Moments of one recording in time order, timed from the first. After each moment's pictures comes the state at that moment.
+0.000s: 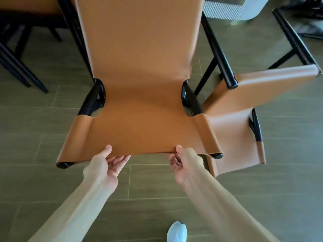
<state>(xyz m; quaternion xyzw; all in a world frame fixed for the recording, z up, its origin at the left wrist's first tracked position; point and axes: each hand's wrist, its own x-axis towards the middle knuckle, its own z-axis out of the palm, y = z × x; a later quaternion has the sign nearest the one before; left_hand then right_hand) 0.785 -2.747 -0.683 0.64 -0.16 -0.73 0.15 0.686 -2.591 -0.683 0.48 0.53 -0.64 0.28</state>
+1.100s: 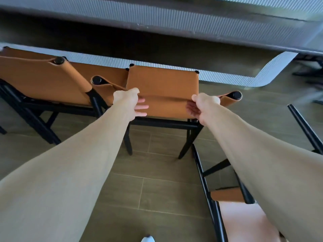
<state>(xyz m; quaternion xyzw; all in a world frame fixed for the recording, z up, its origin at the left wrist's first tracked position) 0.381 -3.007 -0.493 0.50 -0.51 -0.69 0.14 0.273 -2.838 -0.482 0.18 0.72 -0.62 0.25</state>
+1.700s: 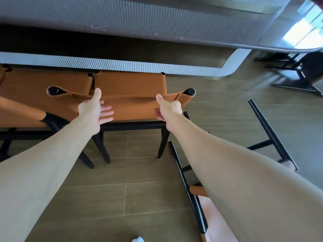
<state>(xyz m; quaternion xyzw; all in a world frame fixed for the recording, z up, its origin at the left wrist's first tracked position) 0.313 -3.034 -0.469 0.50 -0.53 -0.68 0.11 0.211 -2.859 -0.468 0.14 0.77 -0.57 0.25</state>
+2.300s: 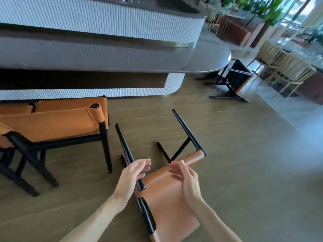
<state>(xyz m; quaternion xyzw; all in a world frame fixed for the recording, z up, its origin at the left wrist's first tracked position) 0.399 -2.590 -0.422 0.18 -0.64 -0.74 -0.06 0.359 -2.400 -0.412 0.13 0.73 -0.66 0.10</state>
